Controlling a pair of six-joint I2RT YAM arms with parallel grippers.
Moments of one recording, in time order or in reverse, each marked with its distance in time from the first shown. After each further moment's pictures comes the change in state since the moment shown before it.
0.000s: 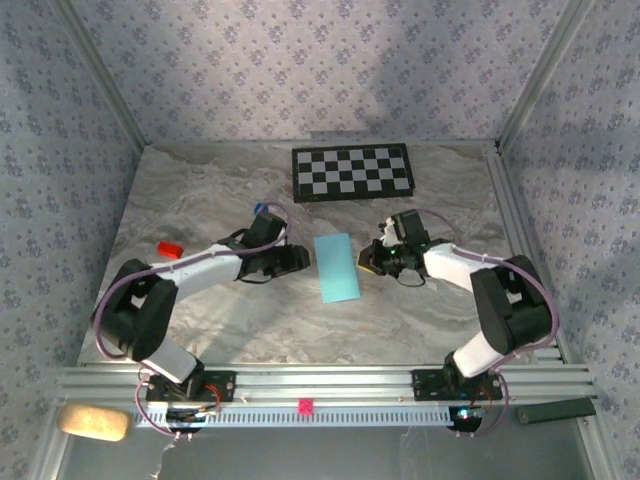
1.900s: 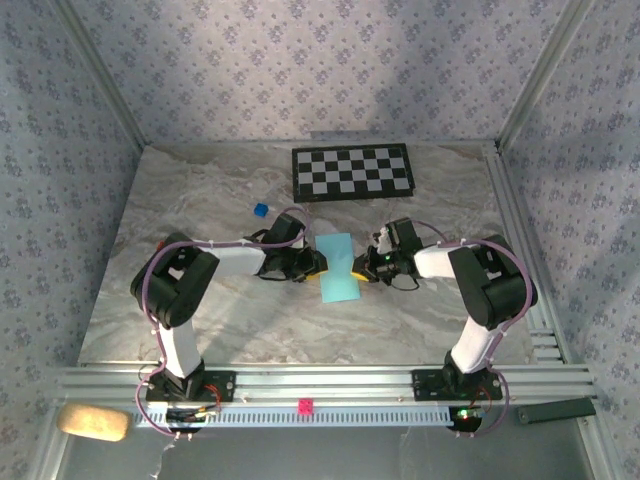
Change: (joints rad) left arm -0.037 0.256 0.073 0.185 0.201 -0.141; right arm 0.003 0.166 -0.036 0.173 -0.087 0.082
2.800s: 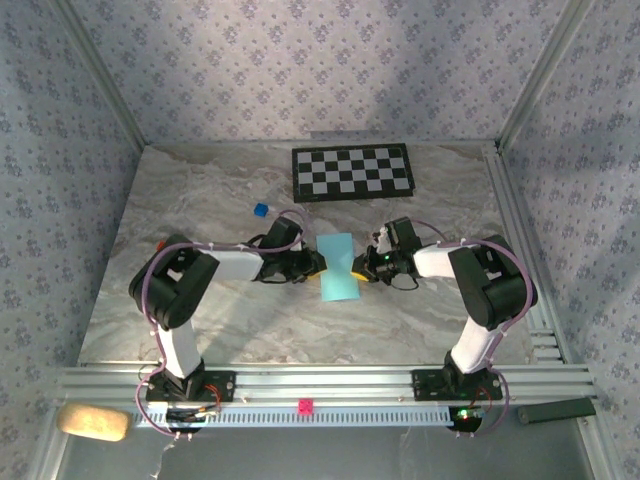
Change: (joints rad) left arm 0.000 -0.017 -0.079 0.147 -0.024 -0.075; right arm 0.005 -0.002 0.010 -0.021 0.013 -0.003
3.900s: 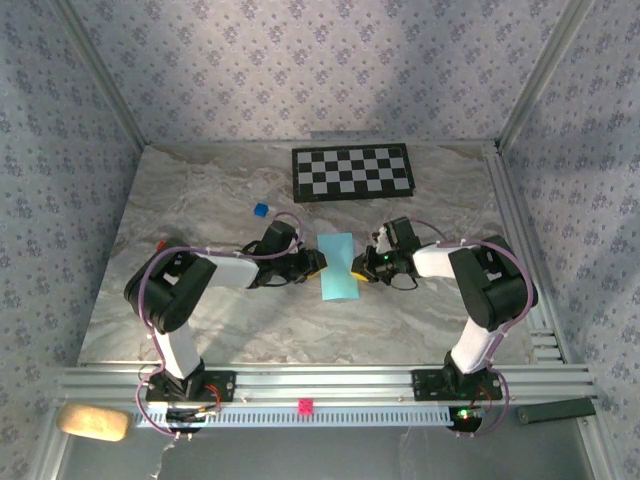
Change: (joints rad) left arm 0.005 -0.030 -0.079 0.167 0.013 -0.055; right arm 0.005 -0.008 0.004 -0.014 0.023 -0.001
